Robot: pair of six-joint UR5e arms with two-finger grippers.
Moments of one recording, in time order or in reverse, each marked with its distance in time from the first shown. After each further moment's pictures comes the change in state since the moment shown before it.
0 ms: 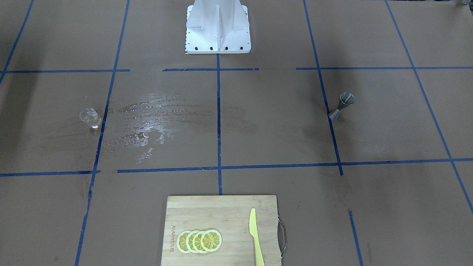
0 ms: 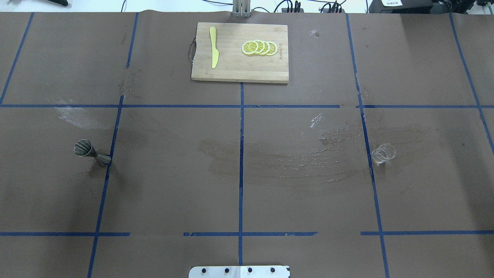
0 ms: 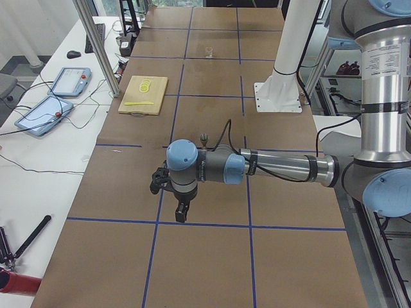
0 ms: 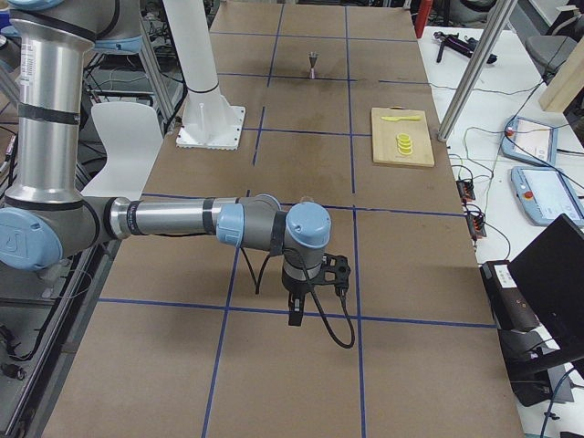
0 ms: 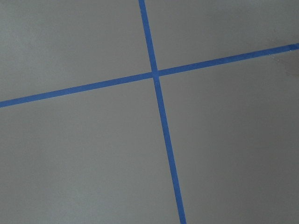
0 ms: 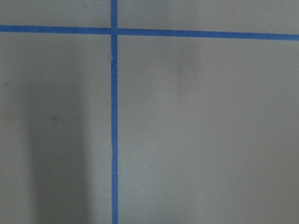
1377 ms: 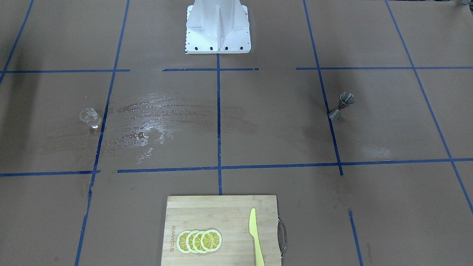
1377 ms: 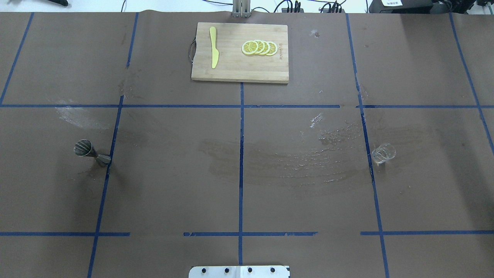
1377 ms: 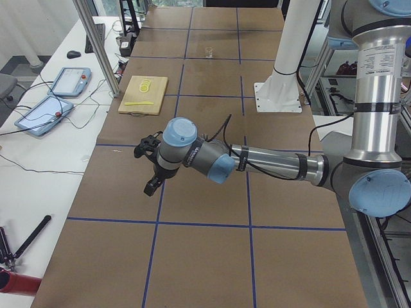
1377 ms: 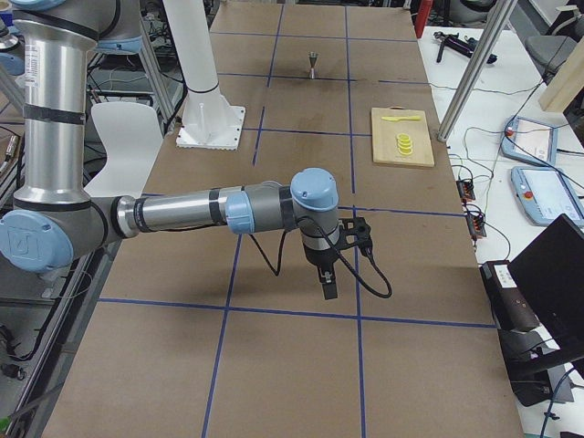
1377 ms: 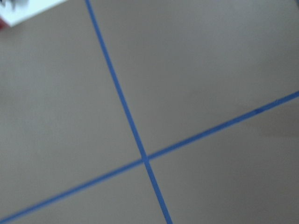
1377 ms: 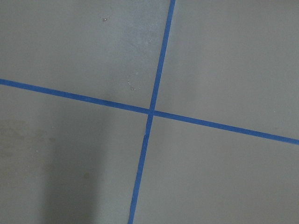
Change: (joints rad) left arm 0.005 -0.063 0.038 -0.527 0.019 -0.006; right arm -0.015 0.039 0.037 0.232 0.002 0.018
